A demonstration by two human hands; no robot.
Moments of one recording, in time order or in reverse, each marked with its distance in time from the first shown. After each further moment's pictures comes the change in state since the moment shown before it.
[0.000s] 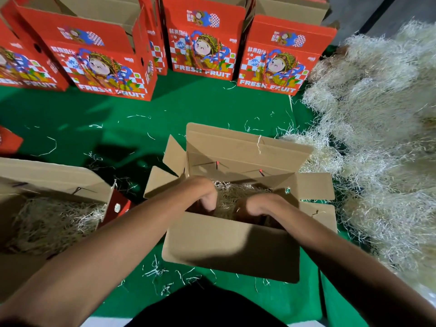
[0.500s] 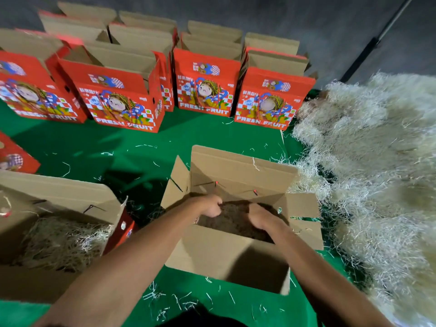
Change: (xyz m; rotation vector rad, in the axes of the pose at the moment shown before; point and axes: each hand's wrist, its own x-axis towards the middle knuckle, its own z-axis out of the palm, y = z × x) left_hand -0.005 -0.001 0.000 -0.484 0.411 0.093; right_hand -0.014 0.025 -0.009 0.467 0.407 0.032
